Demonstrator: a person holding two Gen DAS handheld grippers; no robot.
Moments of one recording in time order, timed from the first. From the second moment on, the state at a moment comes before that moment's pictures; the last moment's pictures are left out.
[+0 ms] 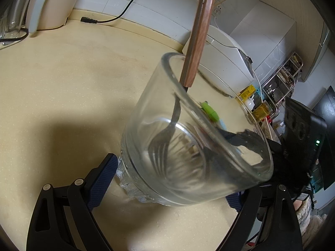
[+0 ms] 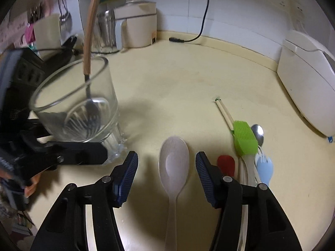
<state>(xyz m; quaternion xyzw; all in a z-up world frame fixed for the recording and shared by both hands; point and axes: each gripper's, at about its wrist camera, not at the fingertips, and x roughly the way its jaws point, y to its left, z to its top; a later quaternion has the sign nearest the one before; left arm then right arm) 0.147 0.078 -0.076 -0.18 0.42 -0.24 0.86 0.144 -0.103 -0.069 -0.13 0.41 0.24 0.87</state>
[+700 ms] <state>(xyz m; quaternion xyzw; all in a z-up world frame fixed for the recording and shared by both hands) 0.146 0.077 -0.075 -0.18 0.42 -0.24 0.85 0.166 -0.111 -0.074 -0.11 0.42 0.22 0.87</state>
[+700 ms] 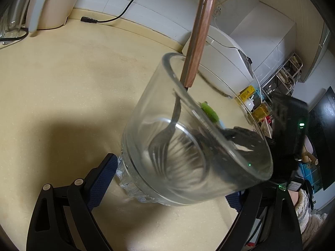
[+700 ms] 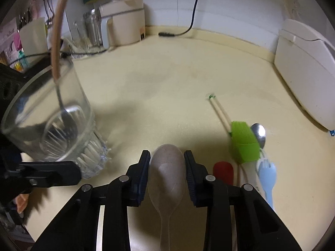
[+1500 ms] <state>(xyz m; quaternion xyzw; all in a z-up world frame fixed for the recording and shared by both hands) 0.146 0.077 -0.076 -0.18 0.42 -0.24 0.86 0.092 -0.162 0.031 -0.03 0.25 0.21 0.95</state>
